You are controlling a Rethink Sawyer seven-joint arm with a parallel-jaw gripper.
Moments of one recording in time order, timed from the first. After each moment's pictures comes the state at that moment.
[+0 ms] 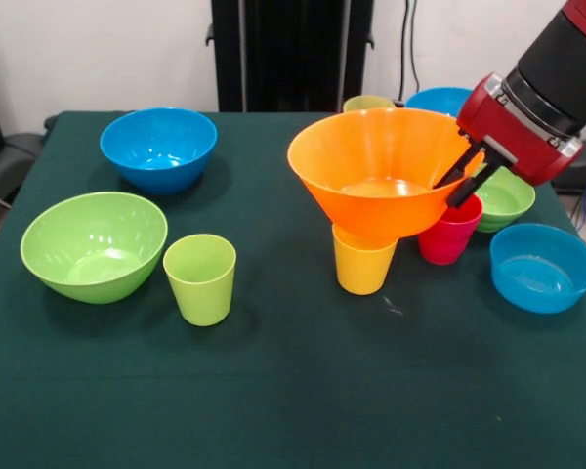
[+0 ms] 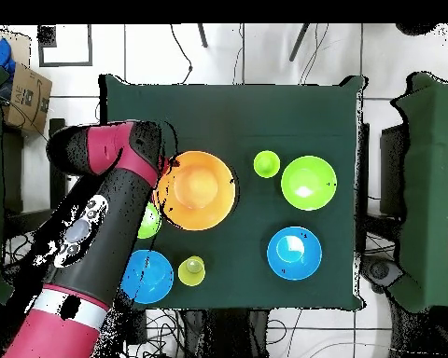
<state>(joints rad) 0.41 -0.18 -0.68 1.03 0.25 0.94 2.36</state>
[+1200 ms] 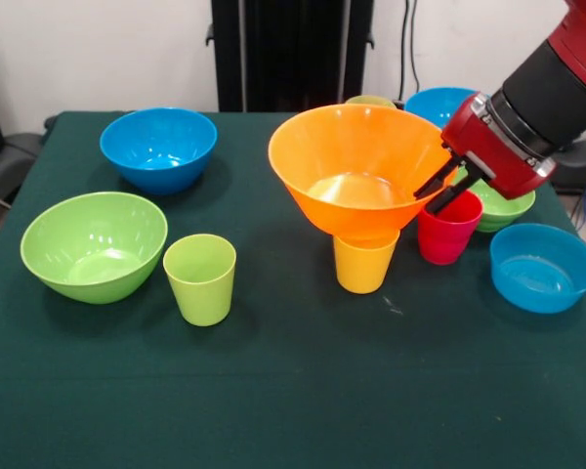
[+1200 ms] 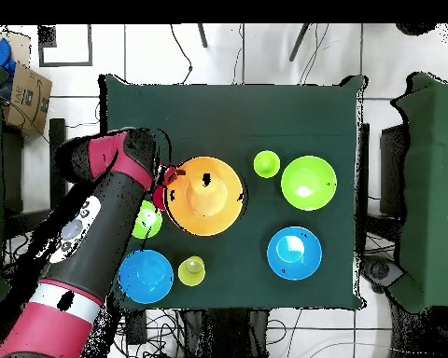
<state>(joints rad) 0.44 -0.12 -0.71 1.03 0.20 0.94 2.36</state>
